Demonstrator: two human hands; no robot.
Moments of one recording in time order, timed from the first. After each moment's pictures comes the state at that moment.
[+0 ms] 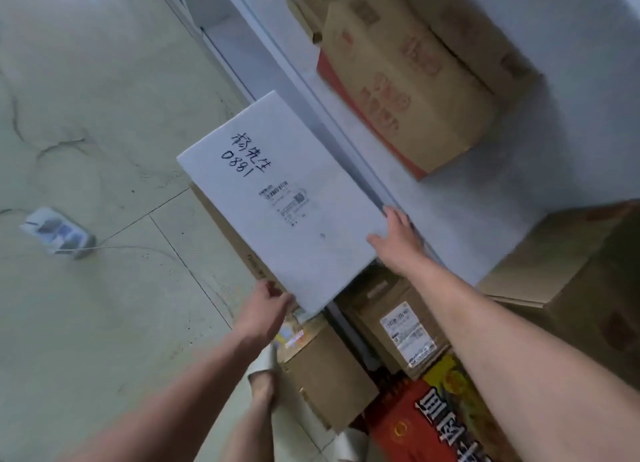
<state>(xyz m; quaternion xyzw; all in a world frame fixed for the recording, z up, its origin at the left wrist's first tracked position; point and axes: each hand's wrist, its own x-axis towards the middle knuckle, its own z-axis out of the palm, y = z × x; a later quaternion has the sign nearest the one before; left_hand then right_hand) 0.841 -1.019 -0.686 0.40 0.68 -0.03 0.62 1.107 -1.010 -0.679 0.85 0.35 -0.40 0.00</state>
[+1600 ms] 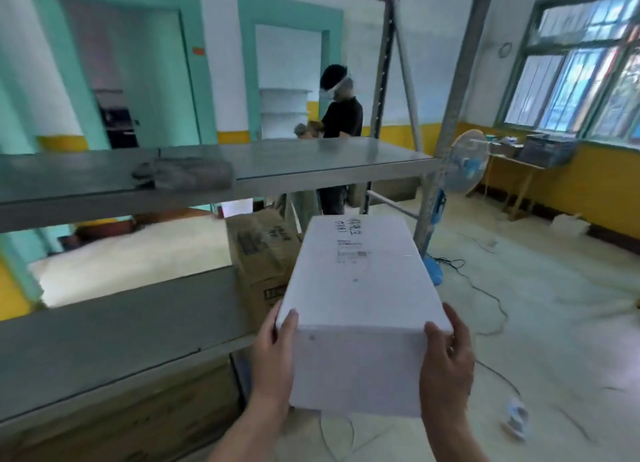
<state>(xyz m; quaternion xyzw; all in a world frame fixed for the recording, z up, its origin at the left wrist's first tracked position) 0.602 -1.797 -0.131 -0.07 0.61 0.79 -0.01 0.658 -1.603 -0.122 0.27 0.66 -0.60 -0.37</state>
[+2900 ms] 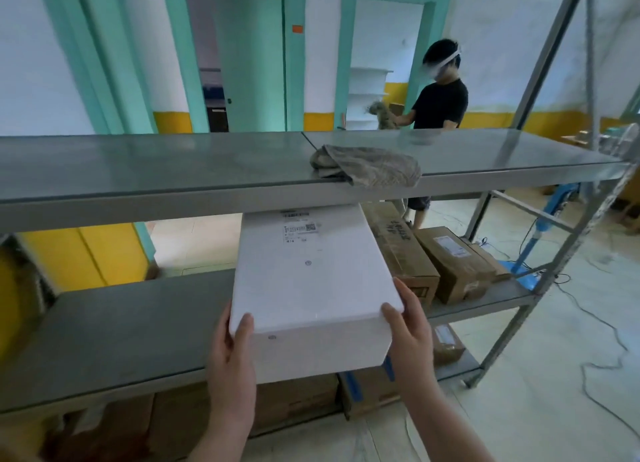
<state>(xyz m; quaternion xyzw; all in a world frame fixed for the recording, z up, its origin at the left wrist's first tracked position) 0.558 -2.152 -0.165 -0.16 0.60 0.75 -0.21 0.532 -1.932 -0.135 0.06 0.70 -0.70 -0.12</state>
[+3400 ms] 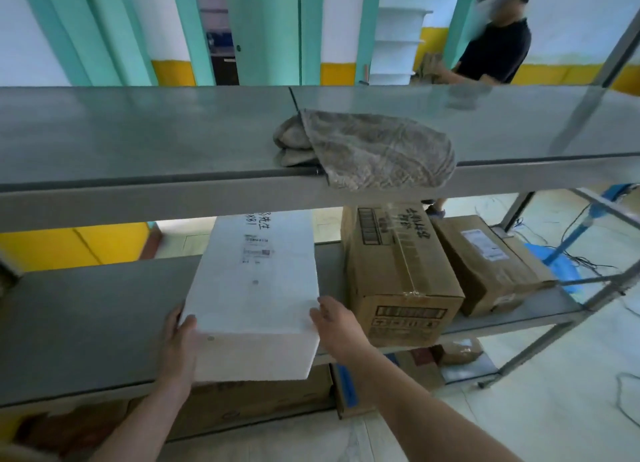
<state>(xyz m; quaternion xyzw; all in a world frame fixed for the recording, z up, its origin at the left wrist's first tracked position) 0.381 -2.202 -0.277 -0.33 0.67 0.65 -0.17 0.318 -1.944 -0.247 -0.05 0.88 -0.43 0.18</state>
